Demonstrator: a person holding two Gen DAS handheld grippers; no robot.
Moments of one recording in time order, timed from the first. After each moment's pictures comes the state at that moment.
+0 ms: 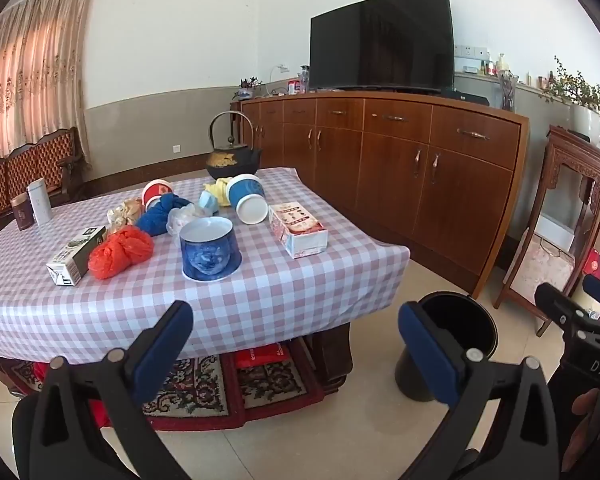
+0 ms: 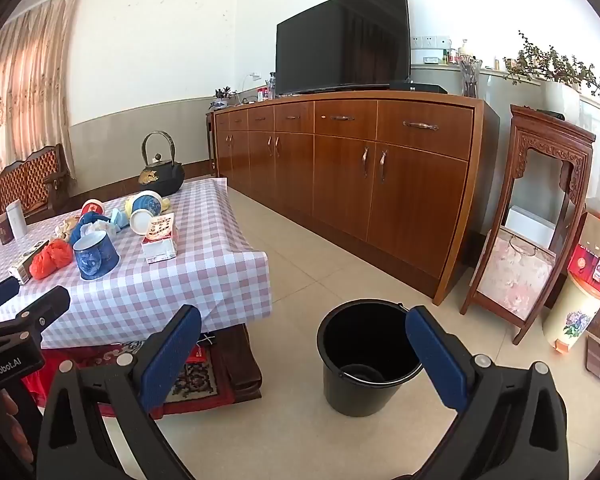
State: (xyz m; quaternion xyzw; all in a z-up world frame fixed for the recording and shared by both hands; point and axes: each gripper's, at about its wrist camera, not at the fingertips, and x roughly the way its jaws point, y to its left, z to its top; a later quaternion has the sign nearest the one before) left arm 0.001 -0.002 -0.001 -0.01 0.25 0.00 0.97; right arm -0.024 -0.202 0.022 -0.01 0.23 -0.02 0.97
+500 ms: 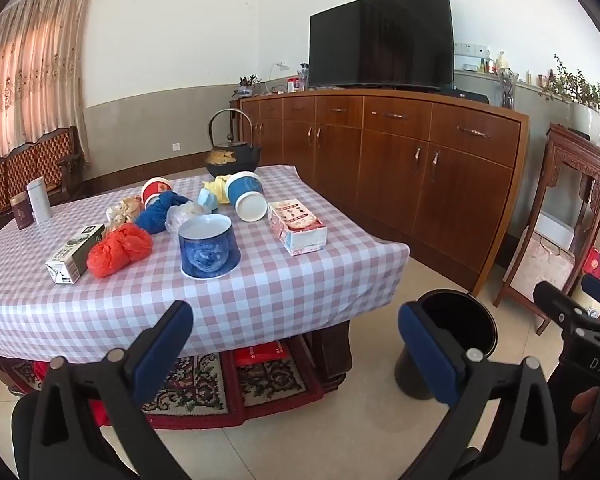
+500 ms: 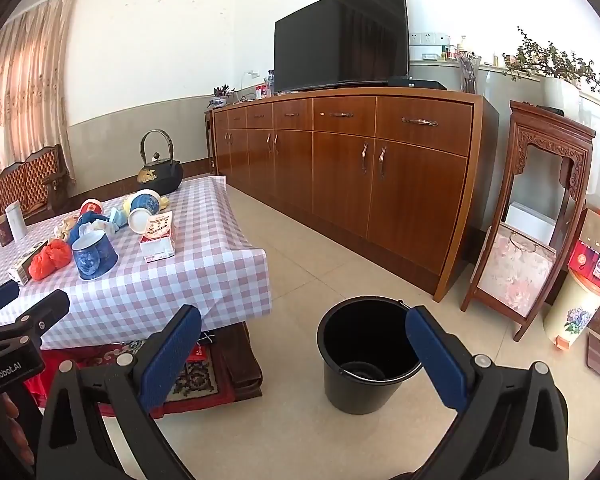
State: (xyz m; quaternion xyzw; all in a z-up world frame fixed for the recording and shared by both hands) left arm 0.001 0.000 -0.002 -0.02 0.25 0.00 0.97; right arm -0.021 -0.205 0.019 0.00 0.24 -0.02 0.97
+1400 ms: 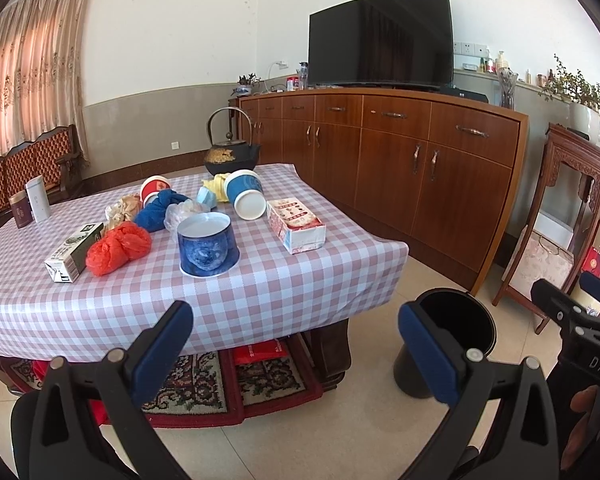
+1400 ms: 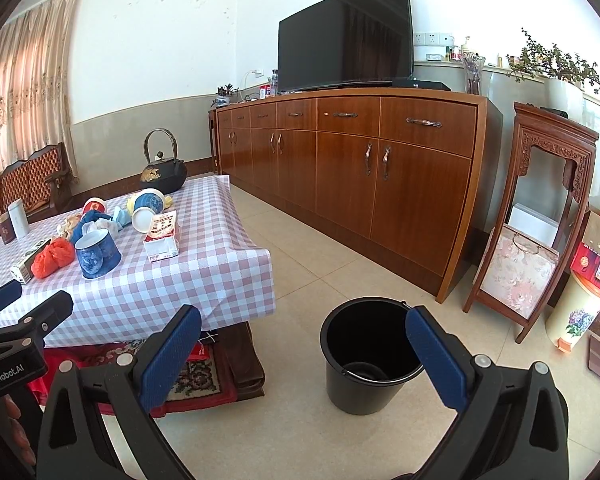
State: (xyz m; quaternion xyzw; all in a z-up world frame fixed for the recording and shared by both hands) left arm 0.000 0.000 -0.001 -0.02 0.25 0.00 0.97; right arm -0.020 -0.202 0.021 0.00 0.24 -0.02 0.97
